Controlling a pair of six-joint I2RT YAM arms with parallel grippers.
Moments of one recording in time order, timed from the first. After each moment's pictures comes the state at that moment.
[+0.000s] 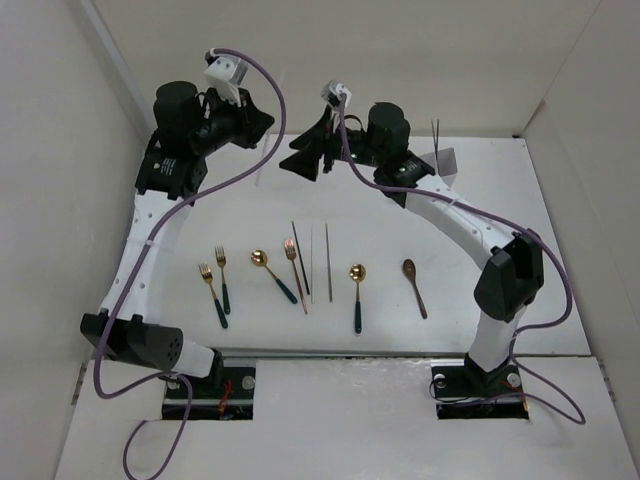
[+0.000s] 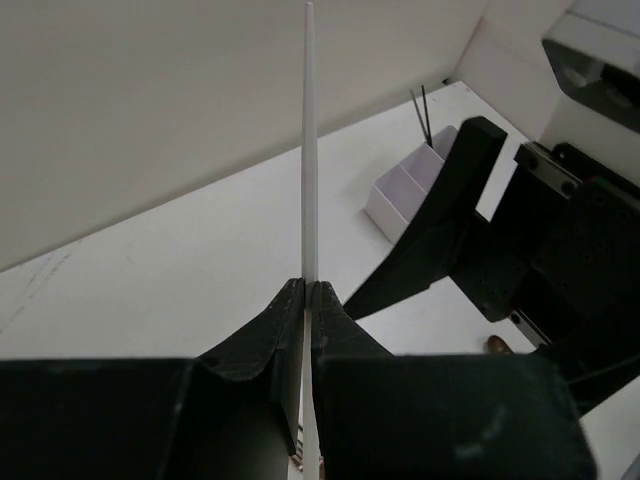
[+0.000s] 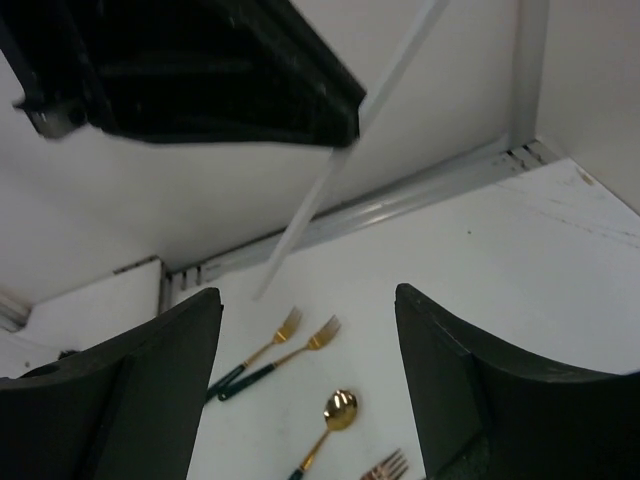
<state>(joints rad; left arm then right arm) -0.21 1.43 1.72 -0.43 0.47 -0.08 0.62 1.82 1.73 0.15 -0.70 0.25</state>
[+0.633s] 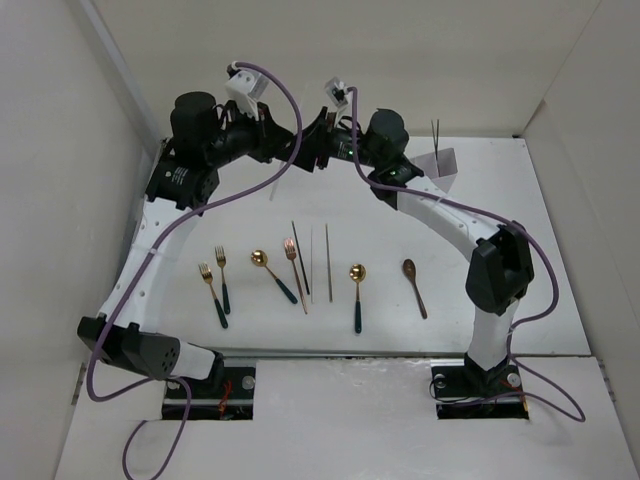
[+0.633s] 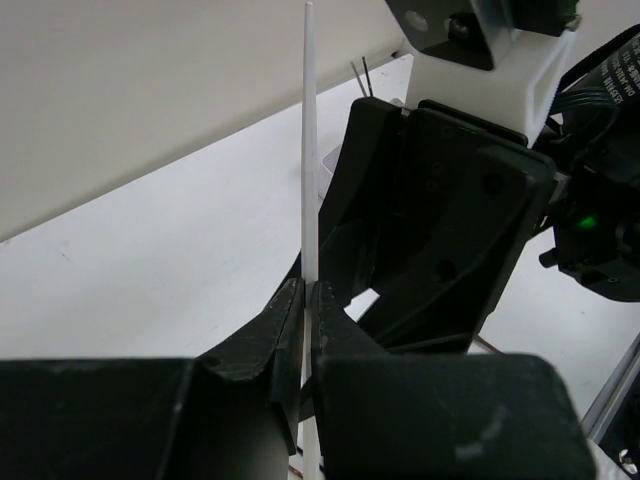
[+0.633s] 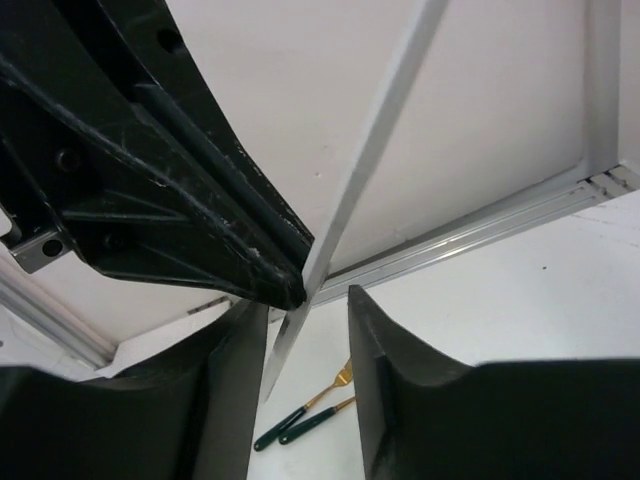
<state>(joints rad) -0.30 1.38 1.65 -0.44 0.48 -0.11 0.62 1.89 1.70 0.49 -0.76 0.57</state>
